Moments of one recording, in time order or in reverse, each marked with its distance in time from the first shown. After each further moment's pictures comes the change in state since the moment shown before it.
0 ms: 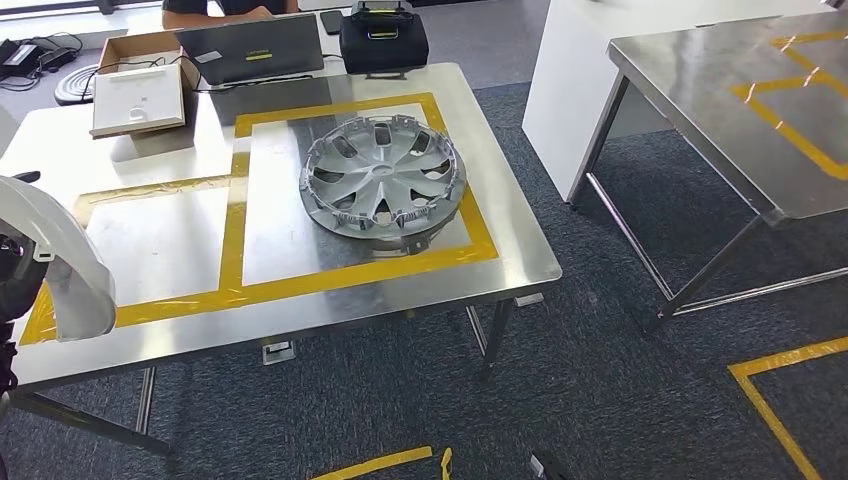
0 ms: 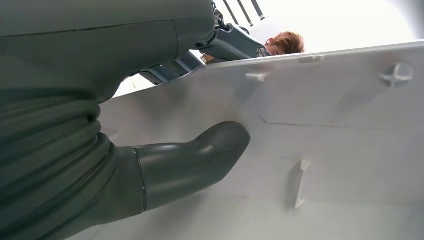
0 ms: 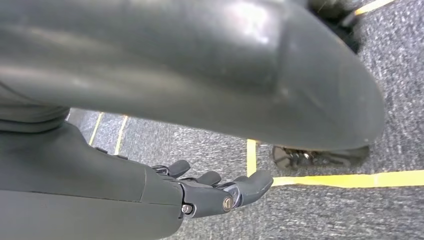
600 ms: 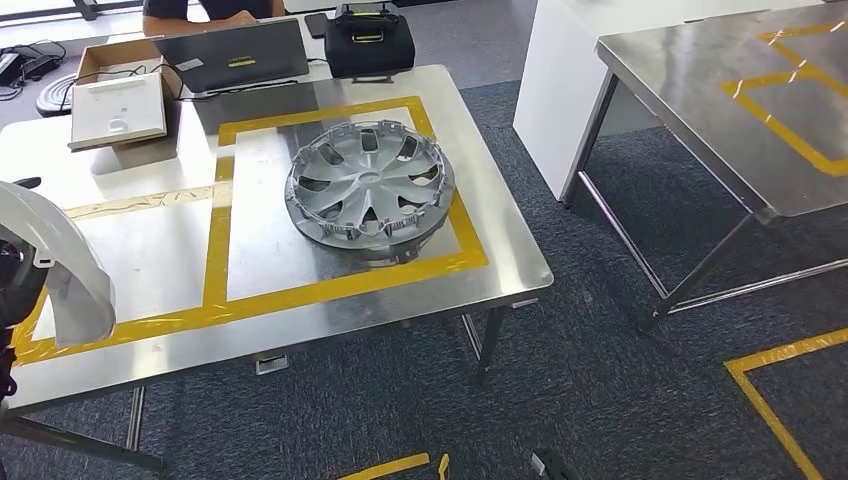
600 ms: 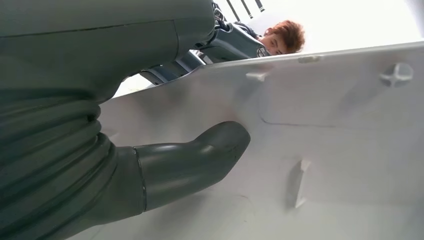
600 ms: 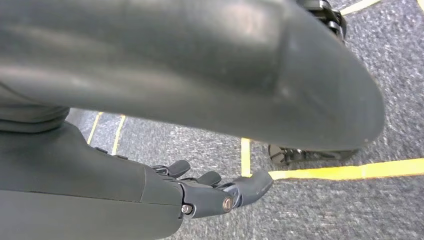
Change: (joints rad) left arm 0.015 0.000 -0.001 -0.009 -0.001 0.001 0.003; right arm 0.000 0.003 0.000 0.000 0.006 0.001 0.000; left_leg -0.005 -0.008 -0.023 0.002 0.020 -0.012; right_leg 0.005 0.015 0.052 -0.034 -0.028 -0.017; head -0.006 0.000
